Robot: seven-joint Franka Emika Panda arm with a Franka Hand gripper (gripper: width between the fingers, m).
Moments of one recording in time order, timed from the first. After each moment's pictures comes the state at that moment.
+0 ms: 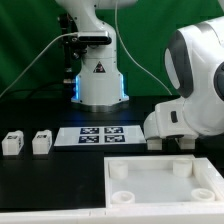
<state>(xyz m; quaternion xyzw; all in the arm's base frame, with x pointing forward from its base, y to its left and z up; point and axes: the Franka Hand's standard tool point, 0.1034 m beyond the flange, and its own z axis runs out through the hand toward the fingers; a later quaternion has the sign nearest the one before) 0.364 0.176 0.006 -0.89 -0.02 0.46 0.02</state>
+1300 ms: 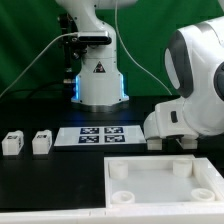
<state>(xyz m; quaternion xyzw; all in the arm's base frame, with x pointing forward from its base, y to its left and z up) 0.364 0.176 0.006 -0.89 -0.02 0.46 0.02</state>
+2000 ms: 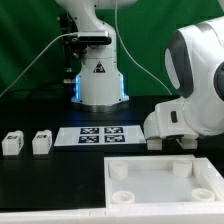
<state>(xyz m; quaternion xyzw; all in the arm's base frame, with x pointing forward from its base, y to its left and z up) 0.364 0.176 0.006 -0.89 -0.02 0.46 0.02</state>
